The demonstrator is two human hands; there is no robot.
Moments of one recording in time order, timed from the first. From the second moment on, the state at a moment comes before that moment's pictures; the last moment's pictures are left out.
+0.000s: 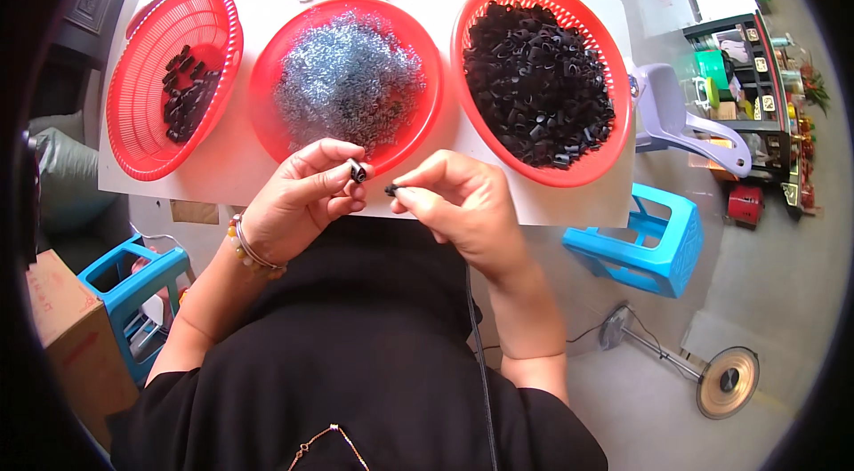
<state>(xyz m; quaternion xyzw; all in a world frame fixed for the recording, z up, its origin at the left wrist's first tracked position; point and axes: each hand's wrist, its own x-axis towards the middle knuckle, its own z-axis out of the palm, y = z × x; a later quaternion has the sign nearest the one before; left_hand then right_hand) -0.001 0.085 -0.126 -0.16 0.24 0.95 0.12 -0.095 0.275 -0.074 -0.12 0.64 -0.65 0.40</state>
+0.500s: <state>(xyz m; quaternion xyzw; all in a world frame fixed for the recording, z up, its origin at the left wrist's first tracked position) 0.004 0.090 -0.130 -0.16 0.38 0.91 0.02 -0.078 0.253 -0.094 -0.12 0.67 -0.64 0.36</state>
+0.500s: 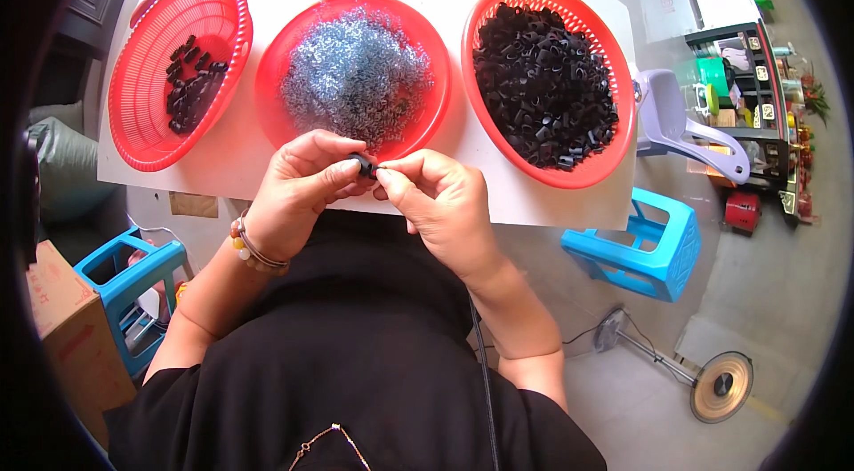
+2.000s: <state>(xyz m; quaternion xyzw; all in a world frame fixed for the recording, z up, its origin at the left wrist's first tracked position) -0.003 0.096 -0.122 -0.06 0.62 0.78 -0.07 -0.071 0.246 -0.093 -0.38 0.82 -0.42 0.06</state>
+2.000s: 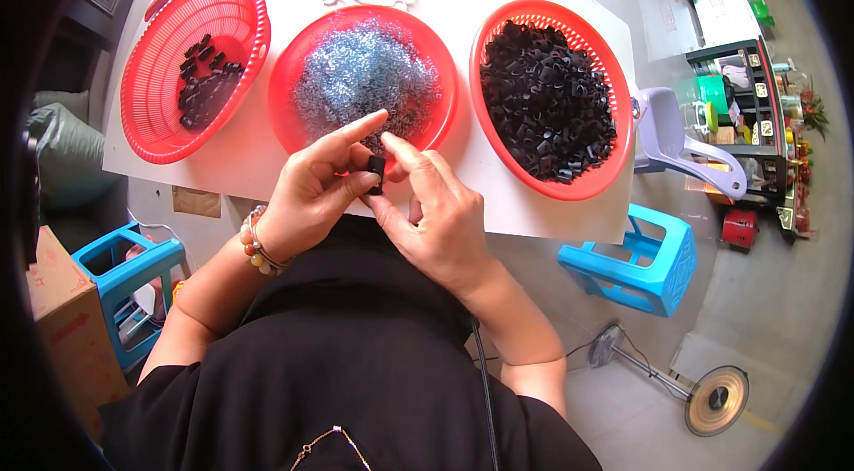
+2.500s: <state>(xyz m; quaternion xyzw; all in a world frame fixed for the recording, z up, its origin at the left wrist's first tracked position) -0.002 0.077 -0.110 -0.03 0.52 0.85 0.10 -0.082 0.253 -0.094 -0.47 0.78 -0.41 0.04</state>
